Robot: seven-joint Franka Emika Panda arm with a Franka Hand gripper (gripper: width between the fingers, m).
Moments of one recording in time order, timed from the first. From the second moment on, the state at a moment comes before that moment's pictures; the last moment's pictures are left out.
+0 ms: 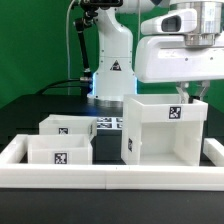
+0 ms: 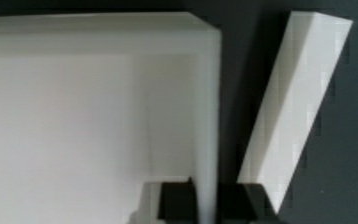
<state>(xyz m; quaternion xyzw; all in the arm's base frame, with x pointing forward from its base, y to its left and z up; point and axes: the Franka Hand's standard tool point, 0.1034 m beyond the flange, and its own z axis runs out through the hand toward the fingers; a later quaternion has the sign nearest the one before) 0.566 0.102 0.104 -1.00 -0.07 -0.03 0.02</state>
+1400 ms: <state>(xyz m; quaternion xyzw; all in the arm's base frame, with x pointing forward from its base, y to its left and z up) 0.578 0.109 0.105 -0.95 0.31 -0.03 0.05</state>
